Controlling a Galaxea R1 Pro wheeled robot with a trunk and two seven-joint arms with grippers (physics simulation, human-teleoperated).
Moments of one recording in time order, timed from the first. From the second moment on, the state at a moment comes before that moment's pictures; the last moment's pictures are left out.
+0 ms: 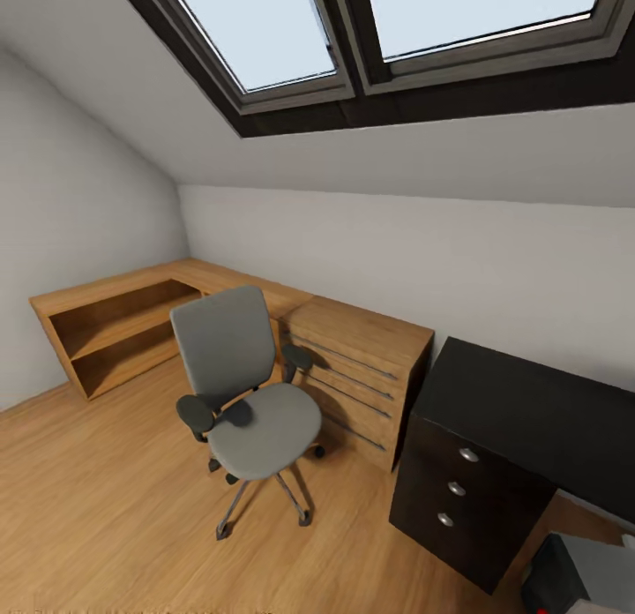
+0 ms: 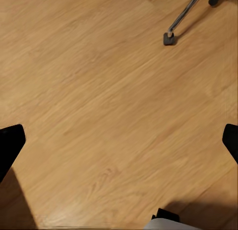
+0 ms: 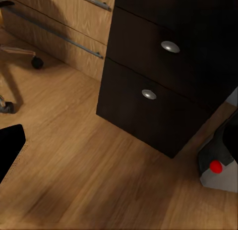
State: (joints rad) left arm 0.01 0.04 -0.17 -0.02 0.37 -0.92 0.17; right arm -0.14 0.07 0.83 0.02 -0.47 -1.04 -0.52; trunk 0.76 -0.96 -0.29
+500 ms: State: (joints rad) left arm 0.01 0.04 -0.17 -0.02 0.37 -0.92 0.16; right arm -0.14 0.07 0.83 0.02 -0.47 -1.04 -0.52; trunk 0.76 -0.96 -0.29
